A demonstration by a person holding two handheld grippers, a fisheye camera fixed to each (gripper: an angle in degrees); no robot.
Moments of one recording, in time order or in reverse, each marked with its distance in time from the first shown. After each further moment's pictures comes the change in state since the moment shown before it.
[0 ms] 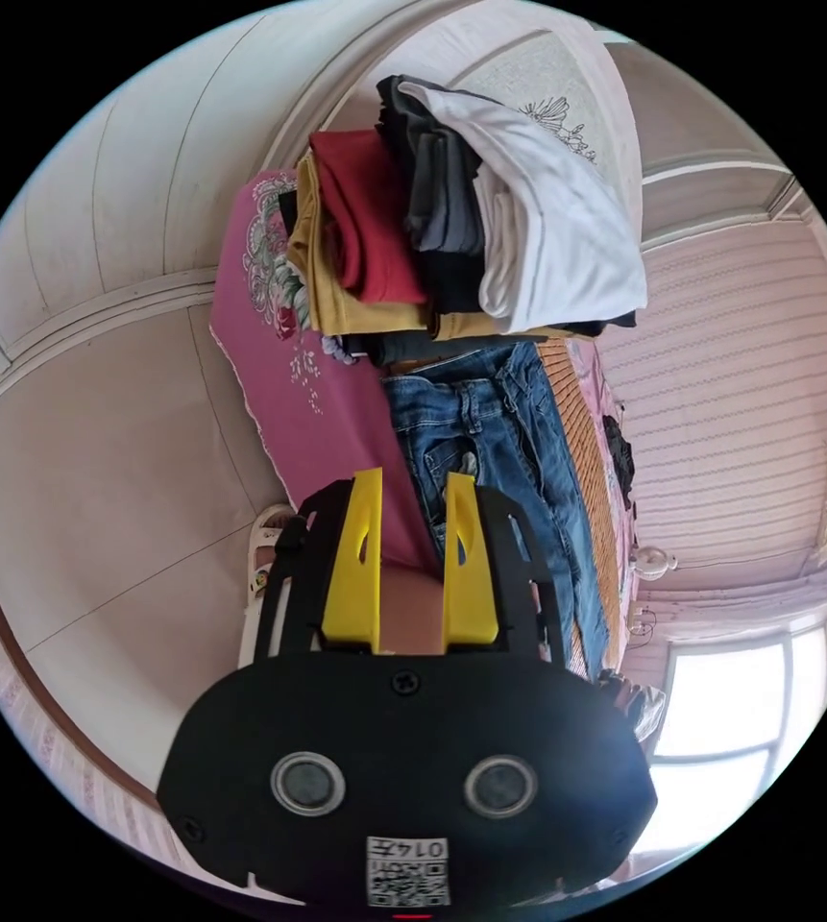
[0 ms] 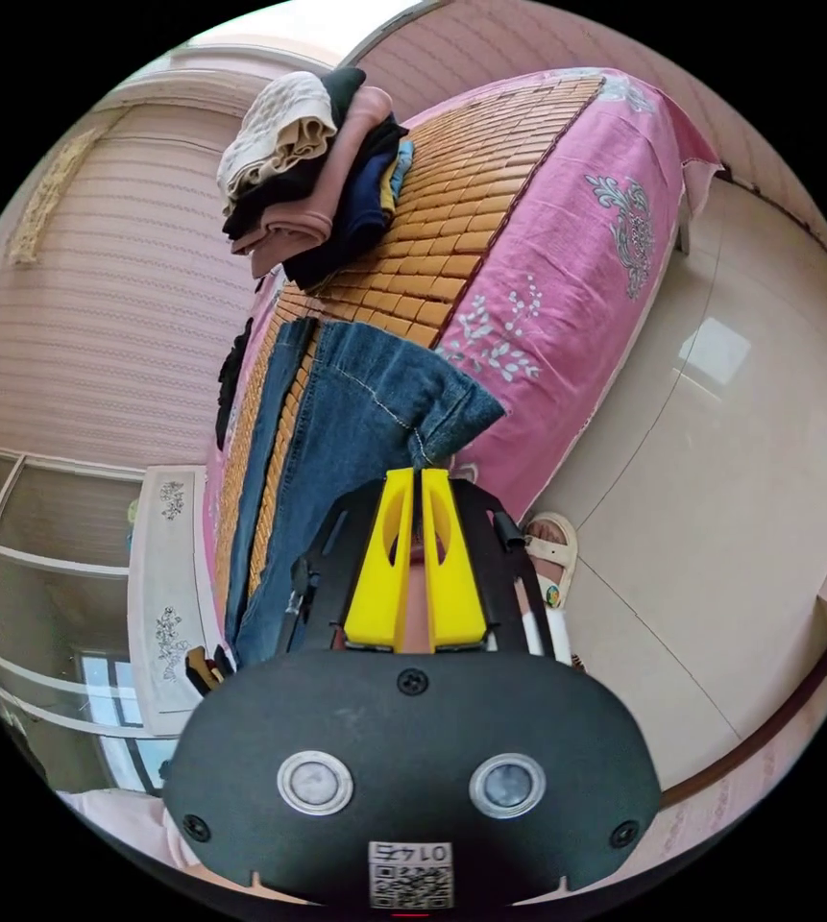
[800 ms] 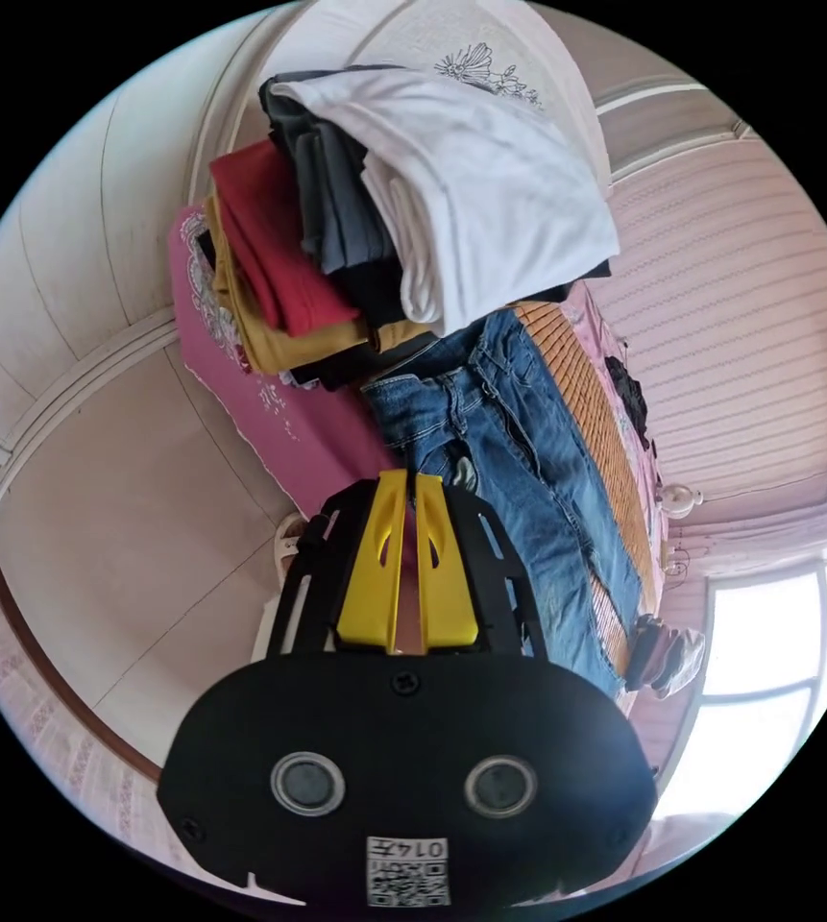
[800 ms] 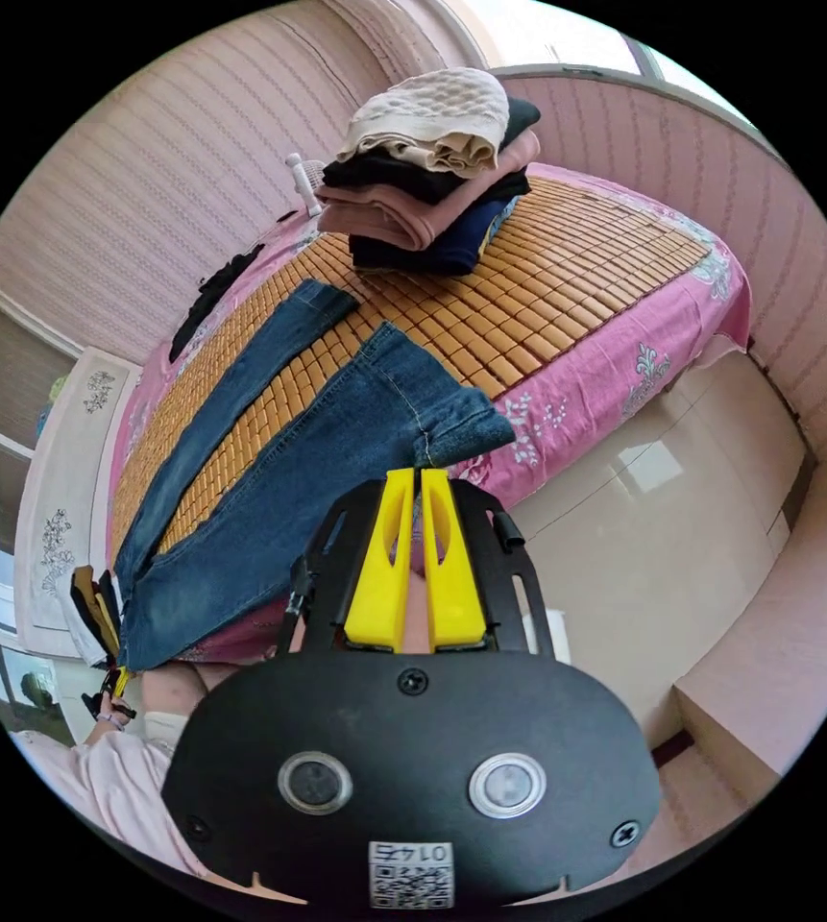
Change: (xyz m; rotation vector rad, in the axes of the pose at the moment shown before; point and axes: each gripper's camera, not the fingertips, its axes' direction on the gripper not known) left arm 0.065 -0.016 0.012 -0.108 -0.071 0.176; right arm -0.121 0.016 -0.030 -0.020 0.322 -0.360
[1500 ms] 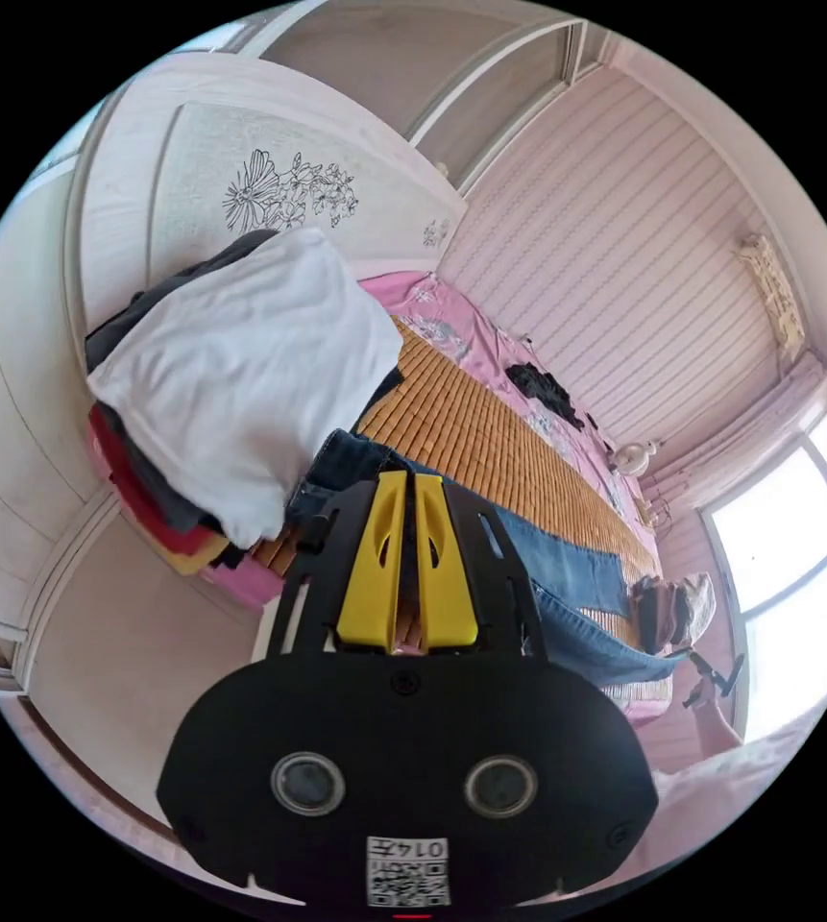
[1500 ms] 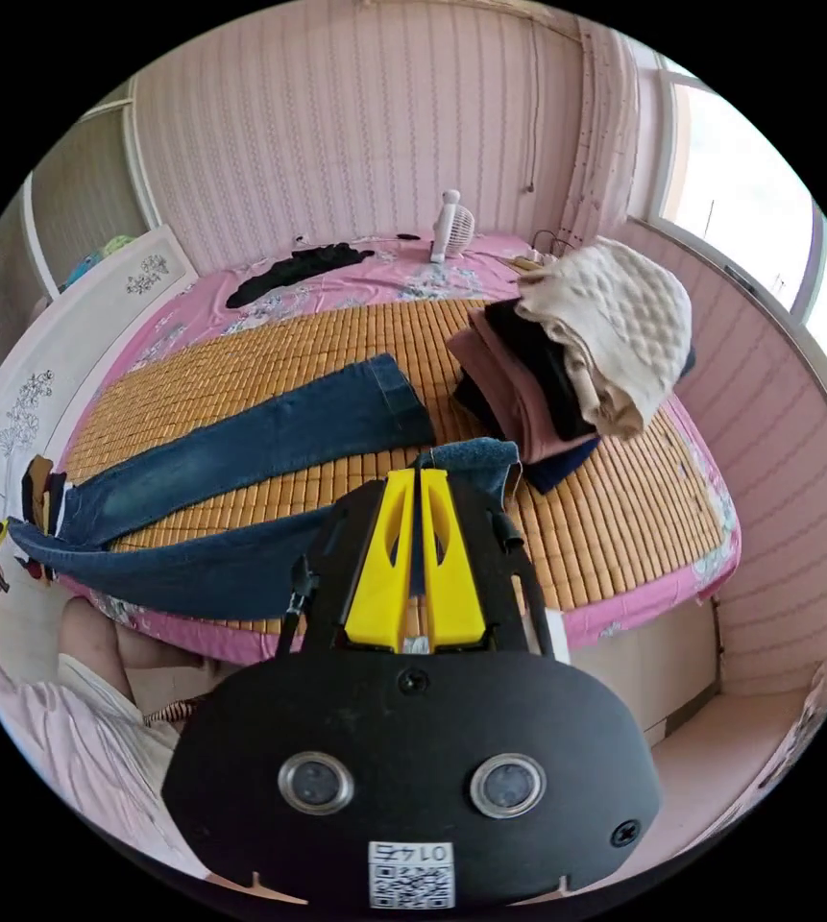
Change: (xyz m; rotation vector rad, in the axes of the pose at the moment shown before) left arm 0.170 -0.017 -0.067 0.154 0.089 0.353; right arm -0.194 -0.123 -0.048 0.132 0.117 -0.498
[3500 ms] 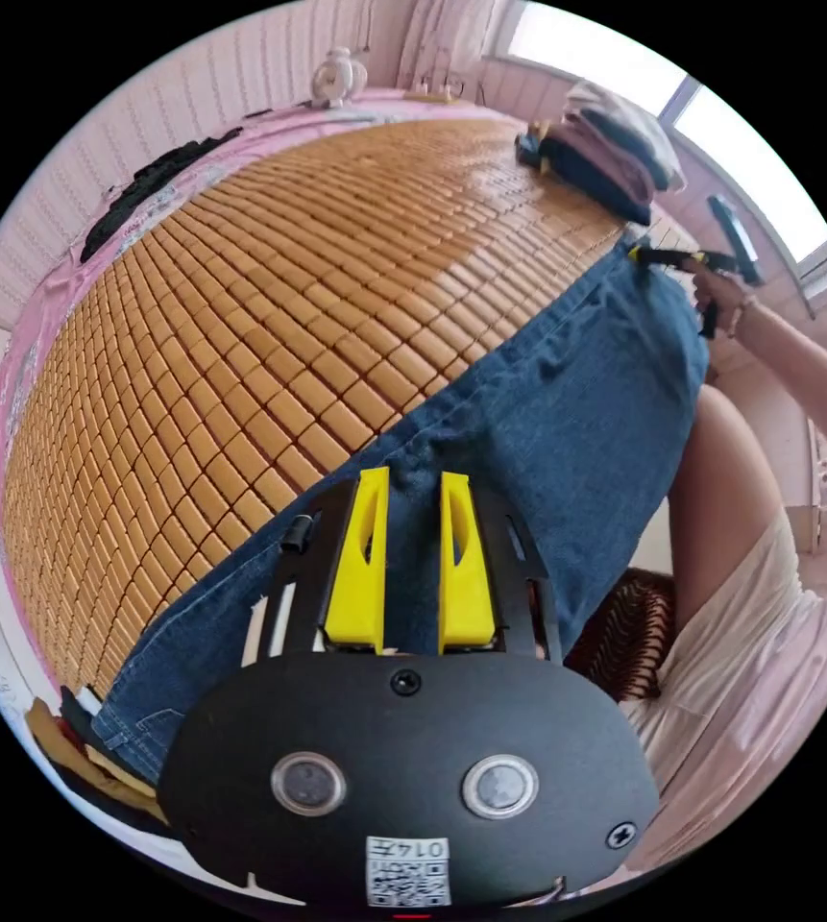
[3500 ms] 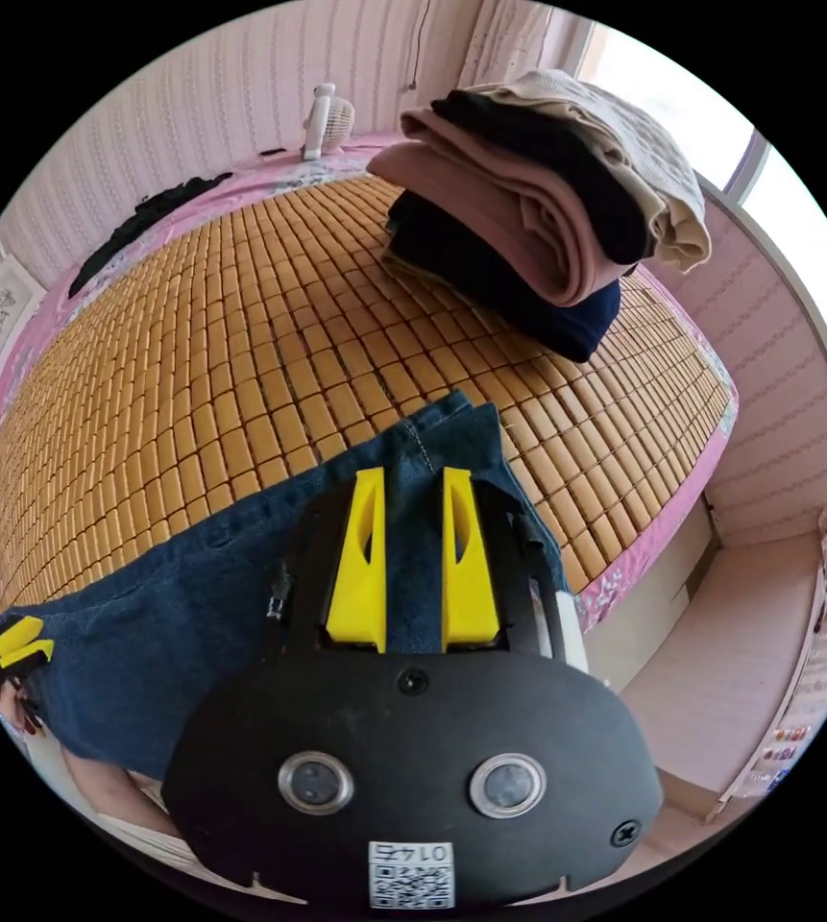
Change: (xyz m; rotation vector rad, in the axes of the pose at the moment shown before) left arm 0.499 0.124 0.423 -0.727 0.055 1.141; right arm -0.081 0.059 0.155 -0.215 0.257 0.329
